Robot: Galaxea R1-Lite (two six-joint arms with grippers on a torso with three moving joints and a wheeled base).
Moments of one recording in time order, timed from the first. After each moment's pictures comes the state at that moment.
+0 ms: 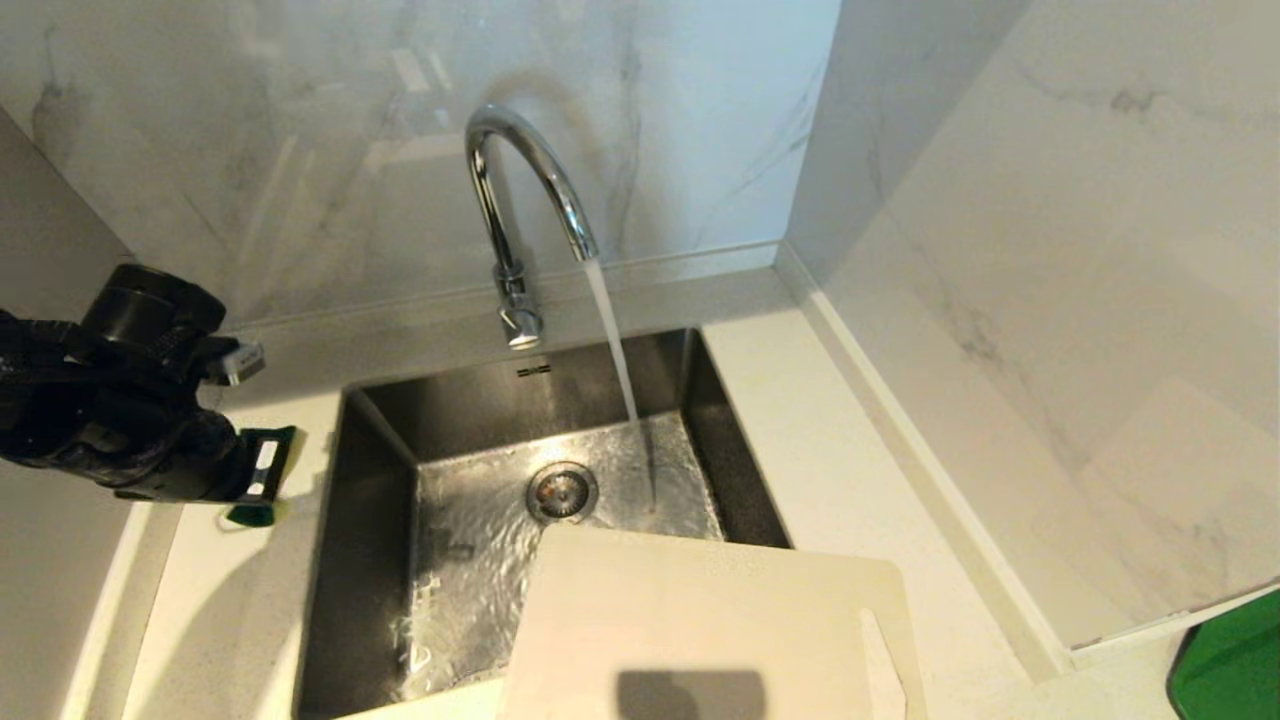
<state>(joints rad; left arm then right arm) -0.13 1.72 -1.21 0.42 0.18 -0.11 -0.01 0.00 -0.10 0.24 -0.03 0.05</state>
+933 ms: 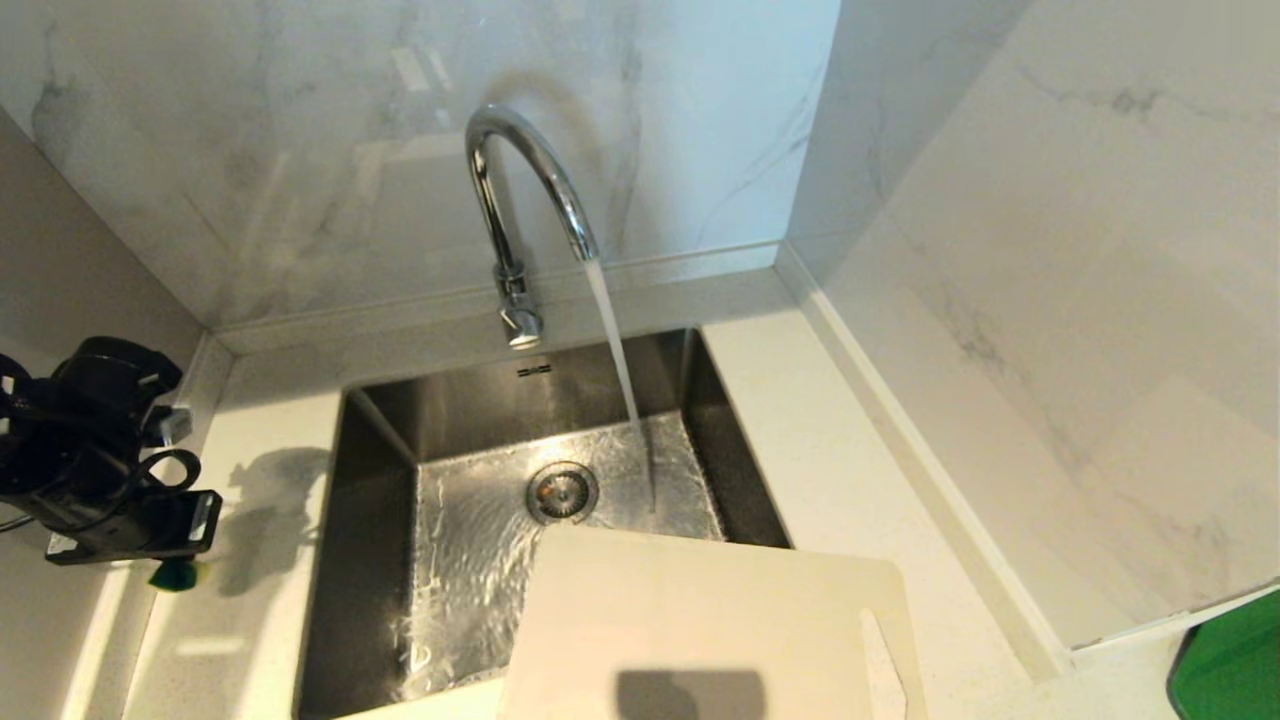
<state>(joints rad) 0.09 1.82 -1.13 0.43 0.20 -0.13 -0.01 0.00 -0.10 0.24 -0.03 0.05</state>
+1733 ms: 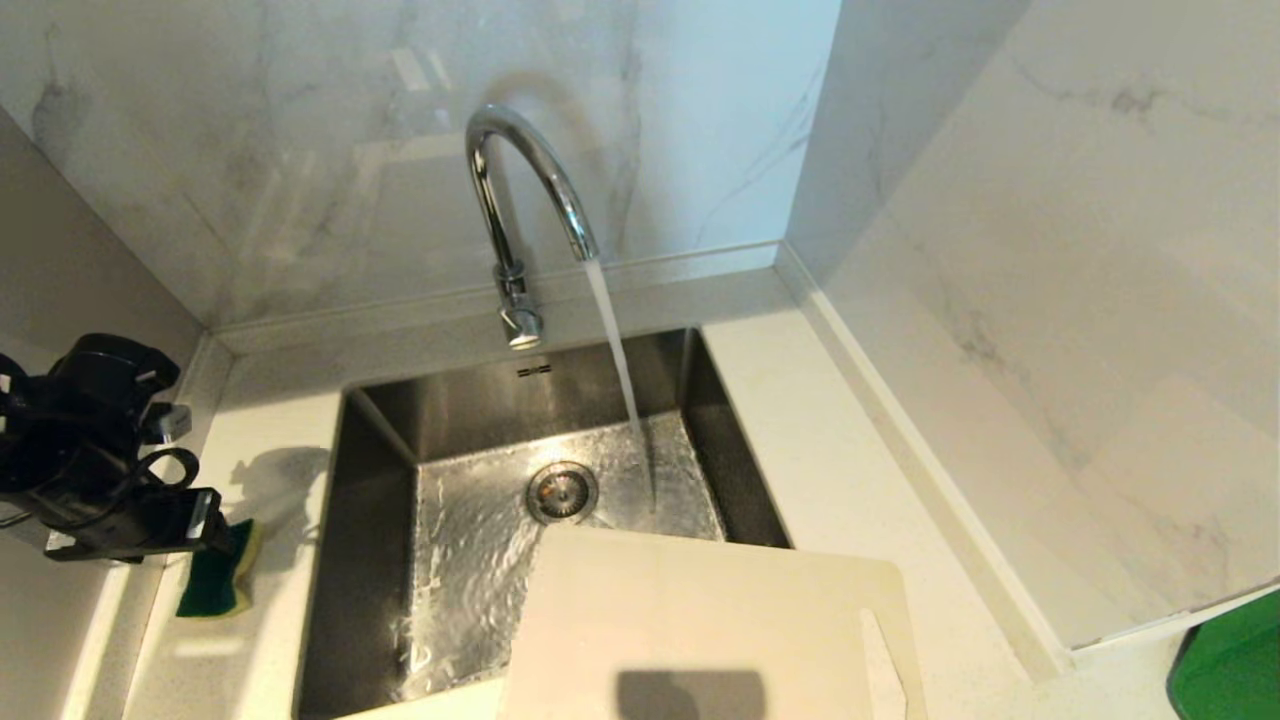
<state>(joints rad) 0.08 1.81 -1.15 0.42 0.20 -0.11 -0.01 0.00 -0.10 0.24 -0.03 0.05</state>
